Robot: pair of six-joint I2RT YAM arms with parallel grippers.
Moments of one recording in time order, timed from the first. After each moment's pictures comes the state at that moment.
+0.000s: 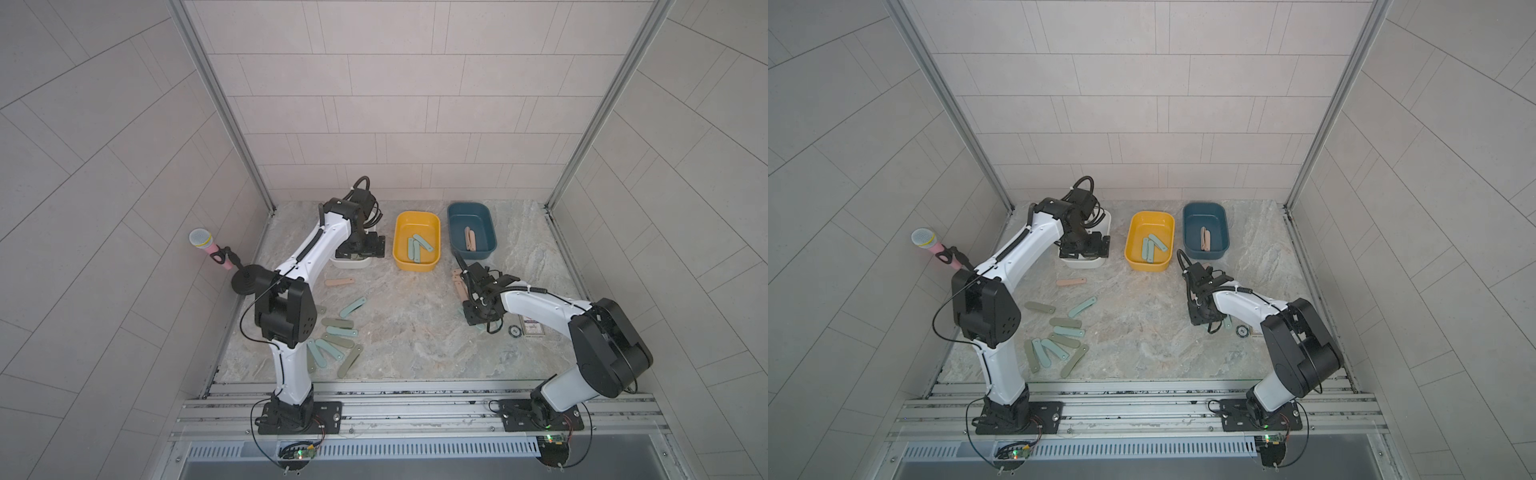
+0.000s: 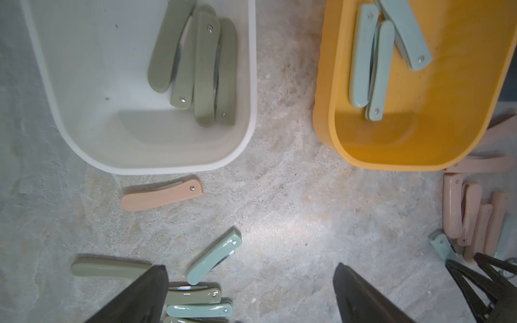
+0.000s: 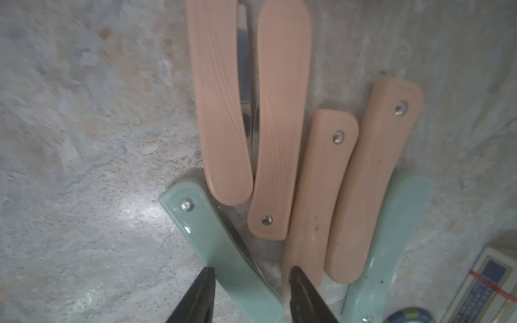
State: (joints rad) left arm -0.34 1.91 1.80 -1.22 0.05 -0.32; right arm 0.47 1.55 0.86 -0.68 0.11 0.34
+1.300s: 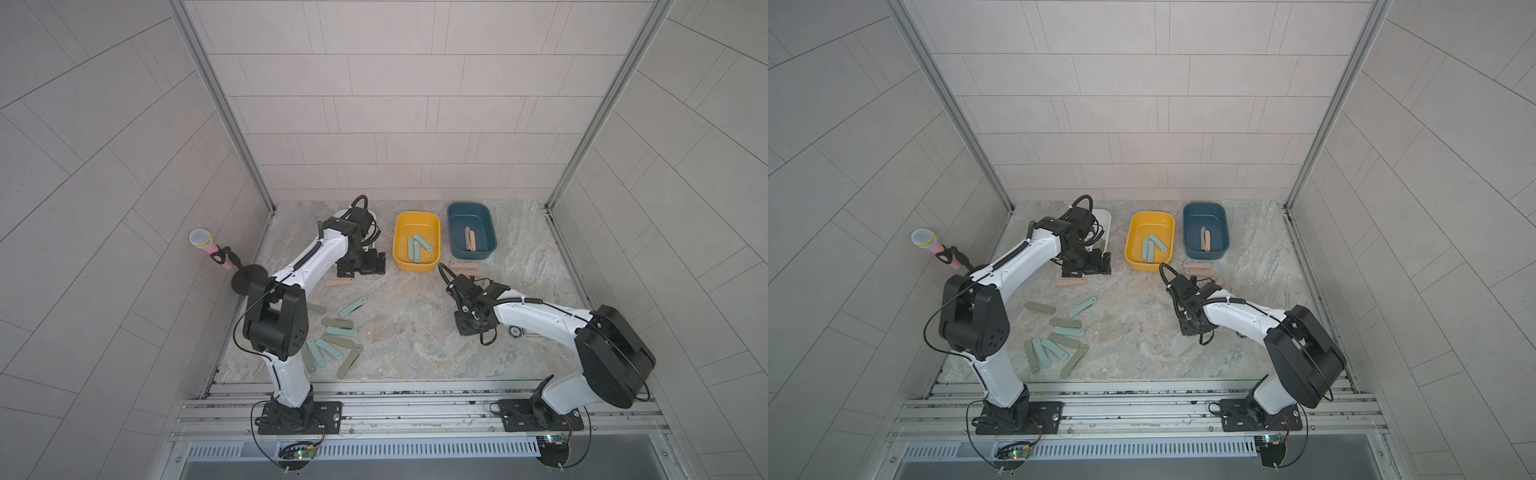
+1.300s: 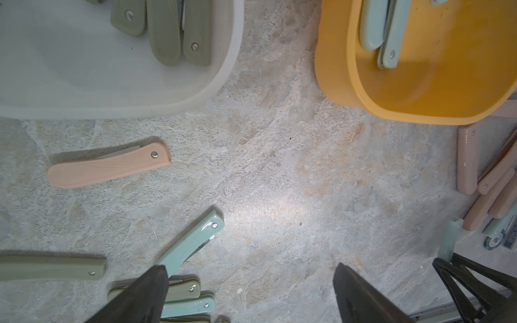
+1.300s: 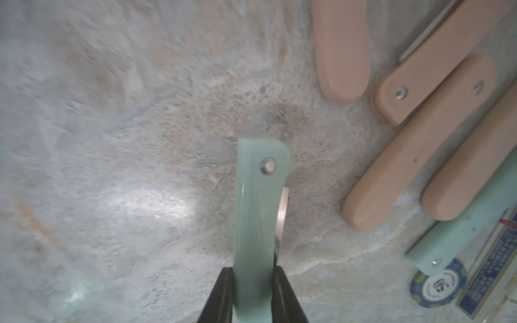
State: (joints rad) left arm -0.35 1.81 1.54 -1.08 0.15 -0.35; right arm 0.65 1.48 0.89 -0.78 0.15 0.50
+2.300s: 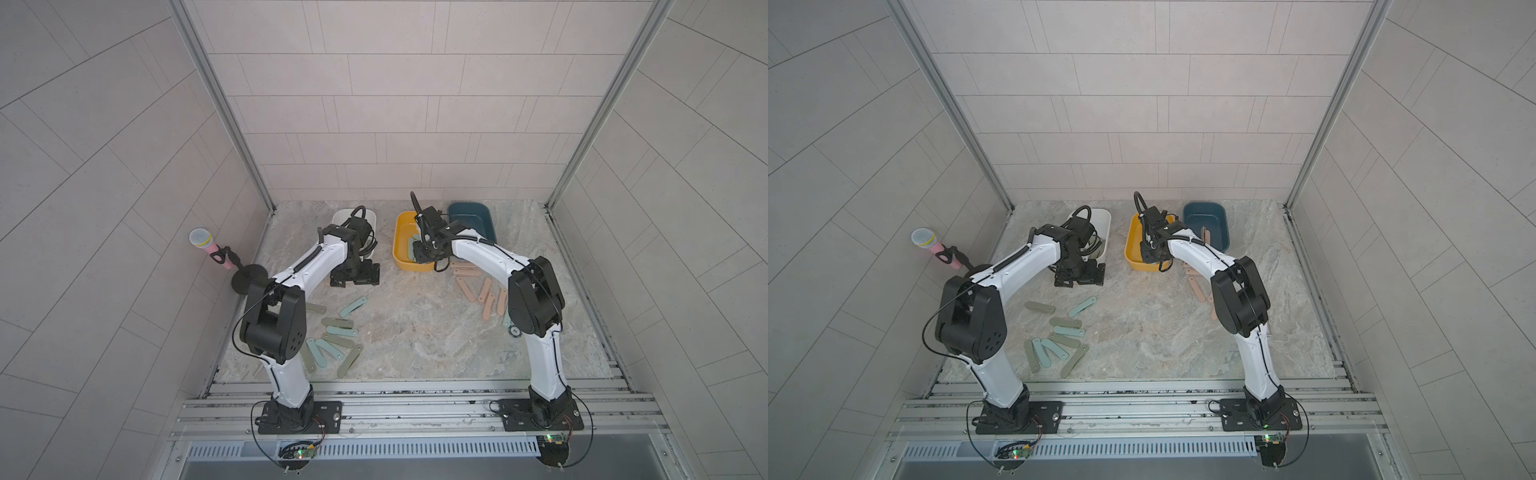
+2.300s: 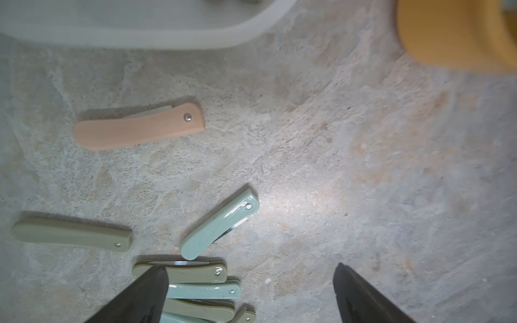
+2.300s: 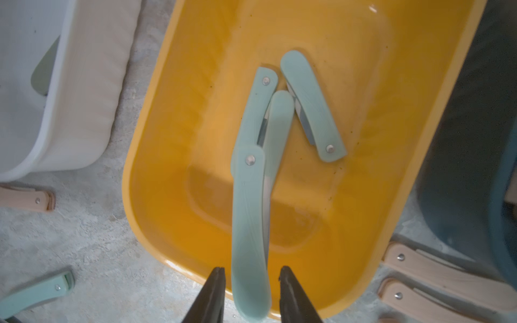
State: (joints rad) left arm -0.35 1.78 1.41 -1.10 0.03 -0.35; right arm 0.53 2.09 1.79 -0.75 0.04 0.34
